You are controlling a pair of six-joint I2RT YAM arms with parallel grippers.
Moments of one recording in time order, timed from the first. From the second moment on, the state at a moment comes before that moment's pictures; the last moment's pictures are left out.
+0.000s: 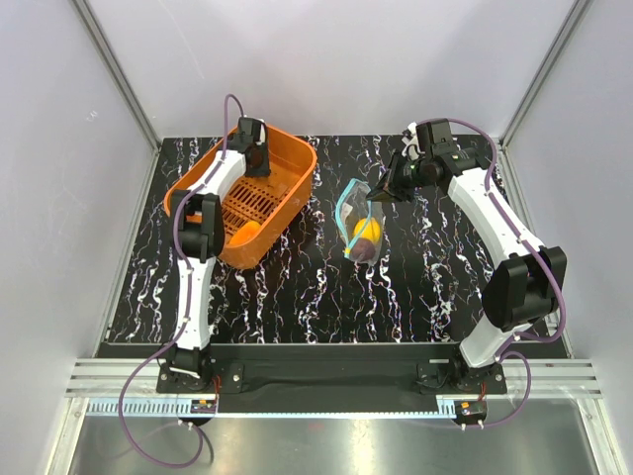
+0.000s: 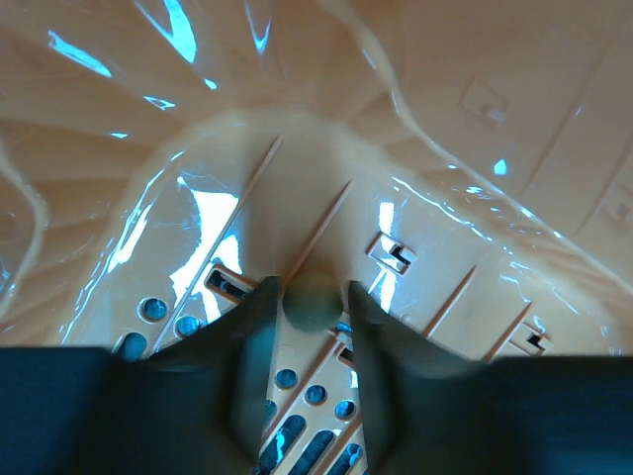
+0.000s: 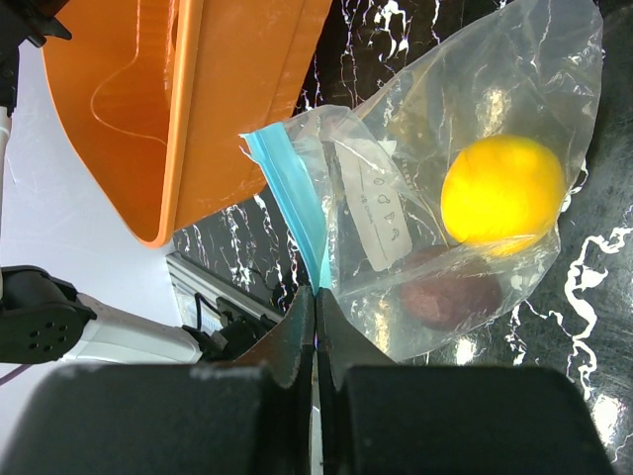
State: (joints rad) left arm -0.18 2.43 2.13 -0.57 -0.04 -0.22; right arm 0.27 1.67 1.60 -0.79 -0.51 0.65
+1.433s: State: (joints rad) left arm -0.49 1.72 1.58 -0.45 0.42 -0.51; right arm 0.27 1.71 1.66 -0.83 -0.50 0.66
